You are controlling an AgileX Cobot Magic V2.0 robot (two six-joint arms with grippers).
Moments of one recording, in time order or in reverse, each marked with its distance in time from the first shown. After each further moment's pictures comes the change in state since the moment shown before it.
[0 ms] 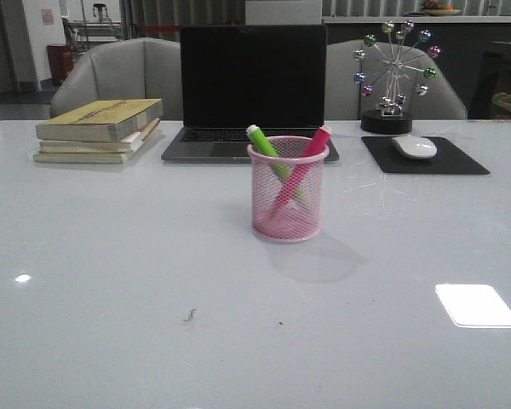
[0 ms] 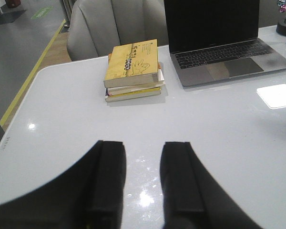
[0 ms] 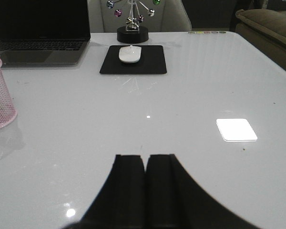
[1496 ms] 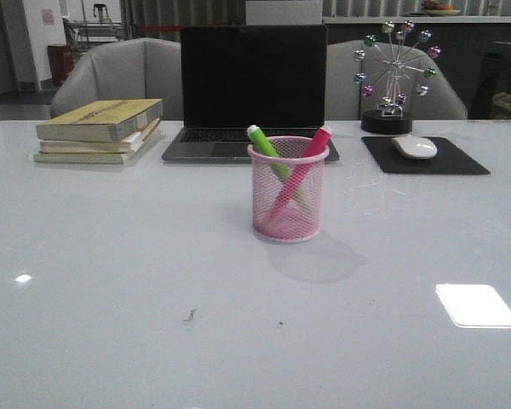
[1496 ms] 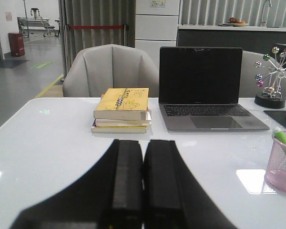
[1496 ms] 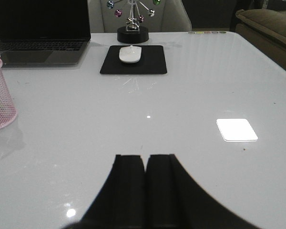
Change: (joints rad) left arm 0.006 -0.427 0.415 -0.124 -0.278 -0.052; right arm 0.000 0.000 0.000 0.000 0.000 0.000
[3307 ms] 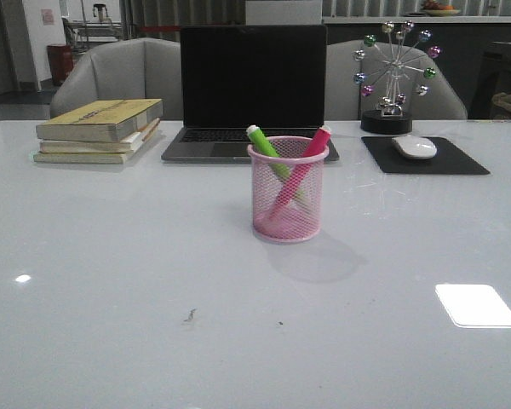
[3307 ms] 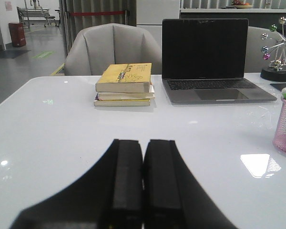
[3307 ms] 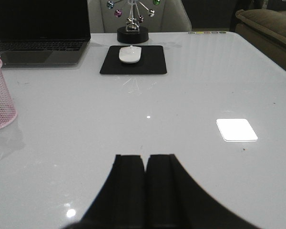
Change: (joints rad) left arm 0.001 -0.114 0.148 0.024 0.009 0.000; right arm 0.000 0.000 0.000 0.000 0.000 0.000
